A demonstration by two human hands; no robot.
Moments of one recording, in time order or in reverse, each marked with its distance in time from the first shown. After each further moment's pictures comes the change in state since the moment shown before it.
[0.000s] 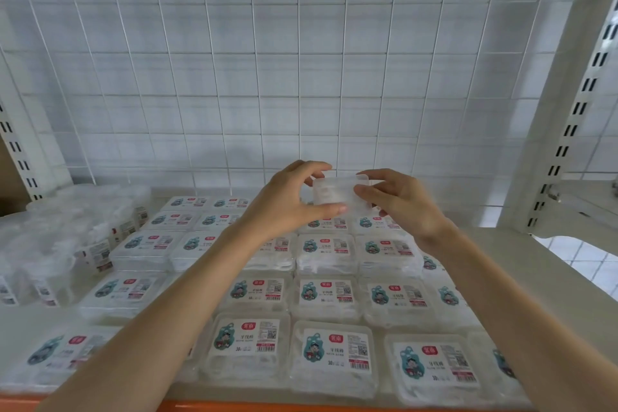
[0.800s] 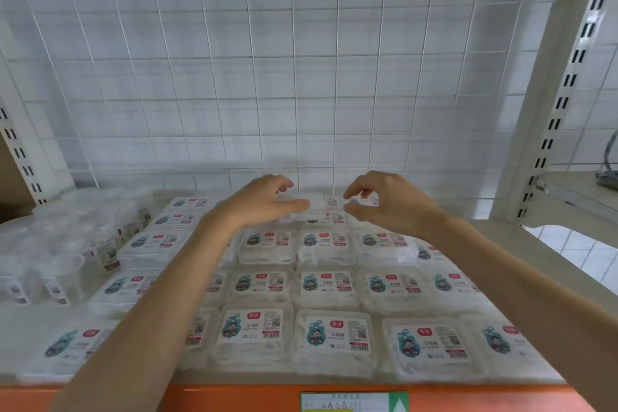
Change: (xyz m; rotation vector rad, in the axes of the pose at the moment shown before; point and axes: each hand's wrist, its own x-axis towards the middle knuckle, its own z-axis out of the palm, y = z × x) left_hand 0.002 -0.026 -0.027 0.264 -0.288 -0.272; right_hand 0.001 -0.007 -0.006 -0.808 -0.190 -0.238
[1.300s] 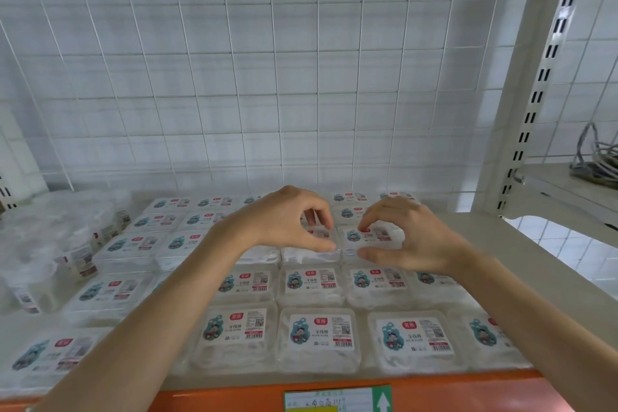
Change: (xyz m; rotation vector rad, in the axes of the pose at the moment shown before) left_hand -0.022 0.055 0.016 0.007 -0.130 0.395; right_hand -0.063 0.032 0.007 -0.042 0.033 -0.106
